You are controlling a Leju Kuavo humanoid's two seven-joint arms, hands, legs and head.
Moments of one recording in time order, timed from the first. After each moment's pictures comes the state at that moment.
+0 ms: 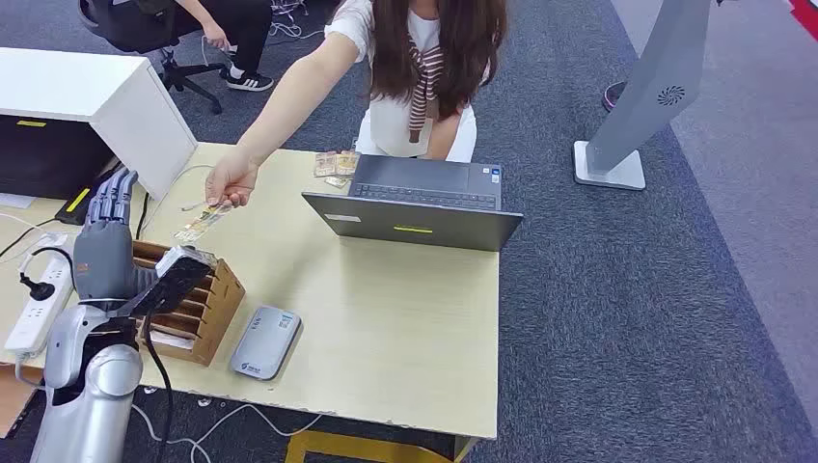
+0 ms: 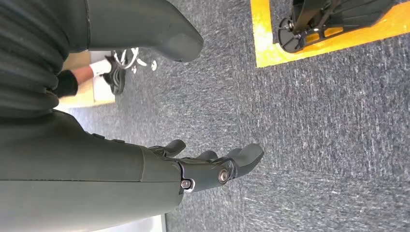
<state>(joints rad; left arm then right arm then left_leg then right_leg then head) -0.23 0.19 0.08 -1.57 -0.96 0.27 -0.12 -0.07 0.19 -1.19 -0.21 1.09 -0.15 0.02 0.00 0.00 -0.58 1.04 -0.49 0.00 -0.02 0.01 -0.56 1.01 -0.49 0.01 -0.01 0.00</state>
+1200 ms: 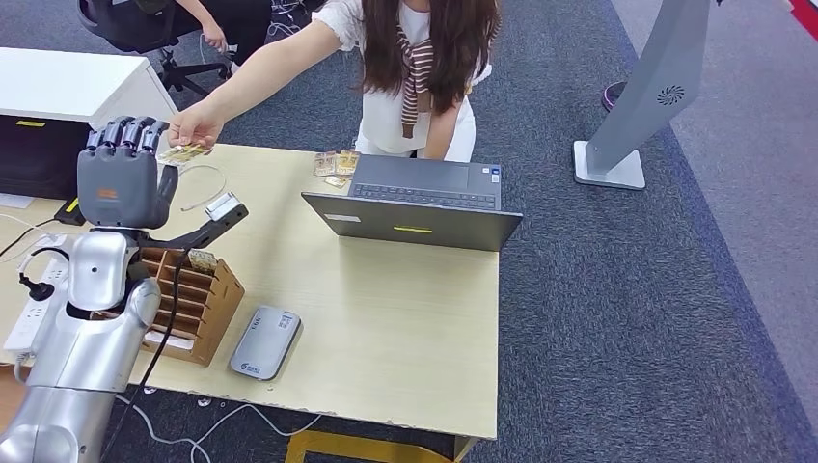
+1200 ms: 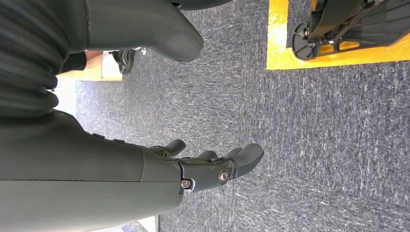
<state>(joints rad) -0.52 0.30 -0.14 -1.31 -1.41 0.44 0.10 -0.09 0.21 -1.14 -0.20 1.18 -0.13 0.06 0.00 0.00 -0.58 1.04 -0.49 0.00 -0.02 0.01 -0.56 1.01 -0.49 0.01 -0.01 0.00</state>
